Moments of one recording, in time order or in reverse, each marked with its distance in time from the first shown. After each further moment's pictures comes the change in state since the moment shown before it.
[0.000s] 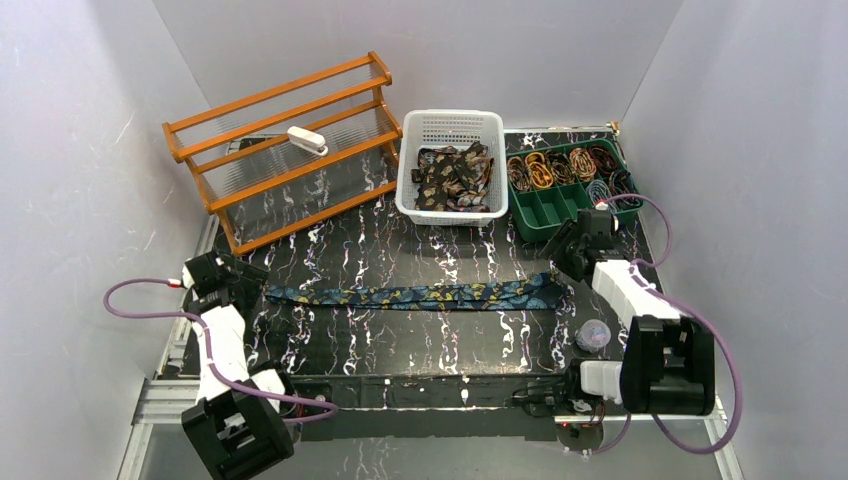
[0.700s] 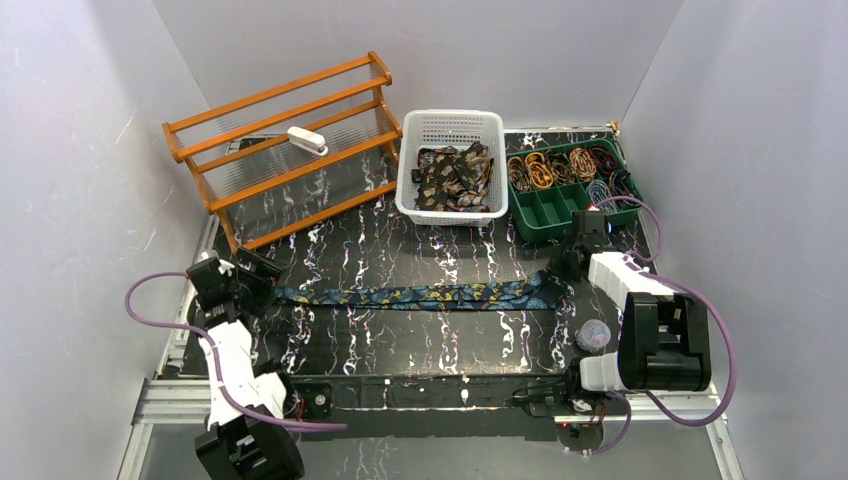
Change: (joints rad) left arm -0.002 -0.129 -0.047 0.050 0.315 0.014; right arm -0.001 0.148 0.035 -0.038 0.010 -0.069
